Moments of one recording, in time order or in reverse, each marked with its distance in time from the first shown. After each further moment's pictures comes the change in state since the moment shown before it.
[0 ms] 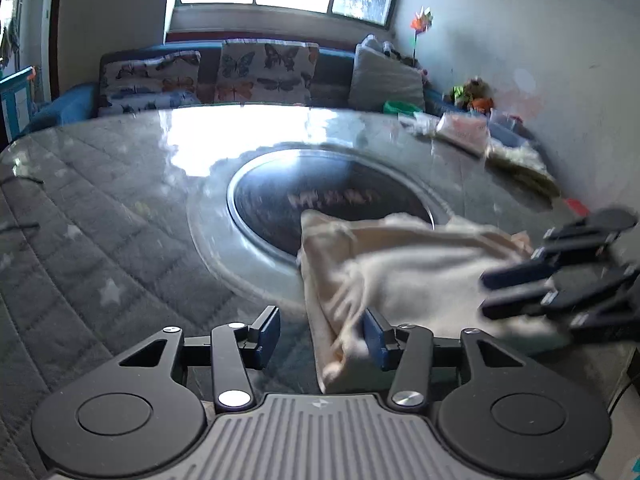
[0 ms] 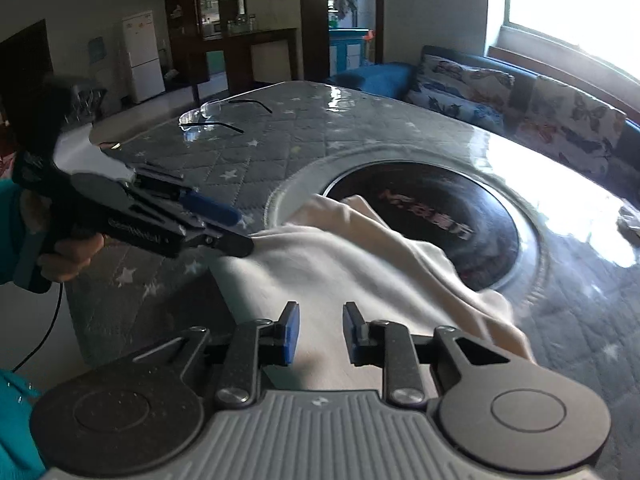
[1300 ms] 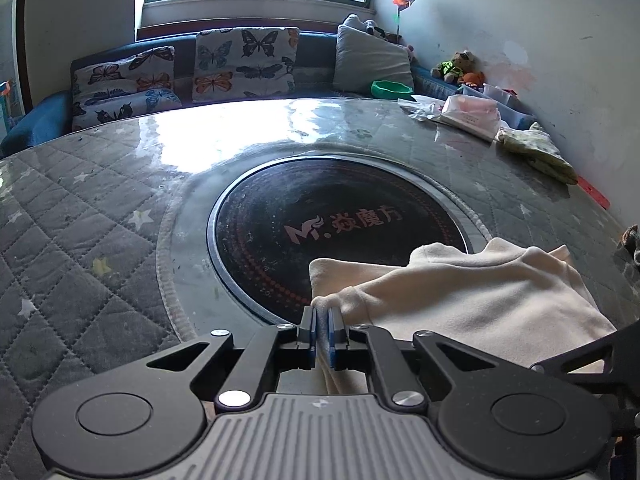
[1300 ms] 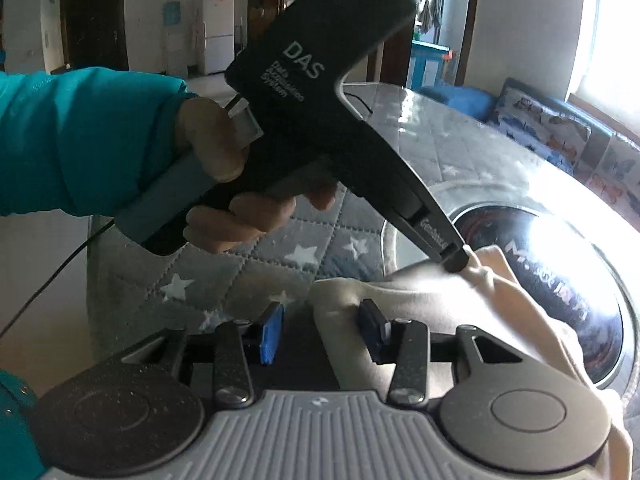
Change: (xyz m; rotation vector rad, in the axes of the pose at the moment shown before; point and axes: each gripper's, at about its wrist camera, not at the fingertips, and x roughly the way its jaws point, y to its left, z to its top) left arm 0.075 0.008 0.041 0.082 0.087 -0.020; right arm 0.104 0.060 0.040 -0.234 -0.018 0.091
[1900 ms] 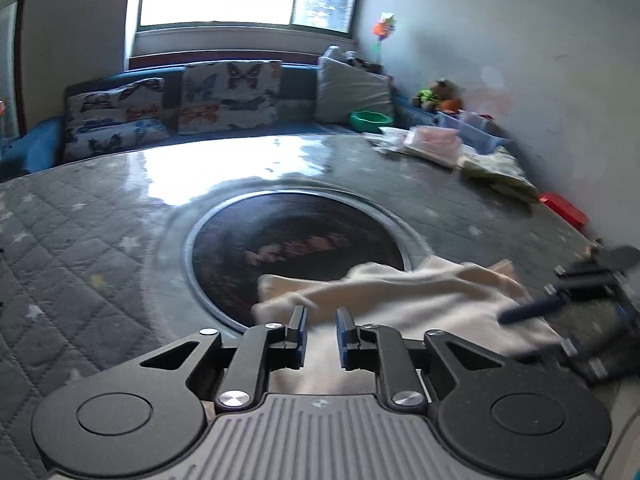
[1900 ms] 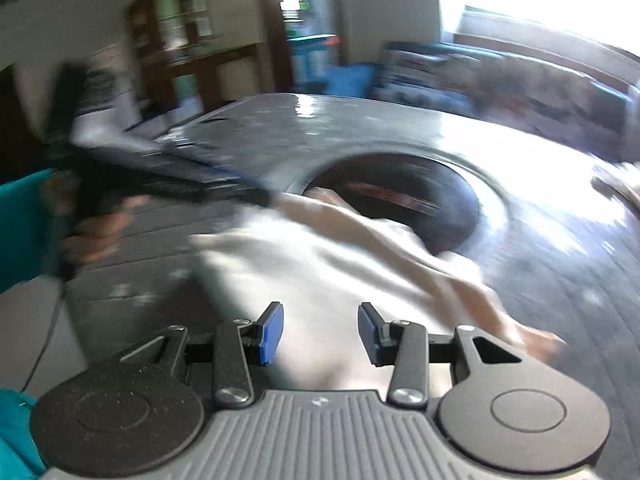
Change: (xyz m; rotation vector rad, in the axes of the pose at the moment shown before) left arm -0.046 -0.038 -0.011 0.029 -0.090 -0.054; right arm -0.109 -0.091 -0.068 0.400 -0.019 -0.172
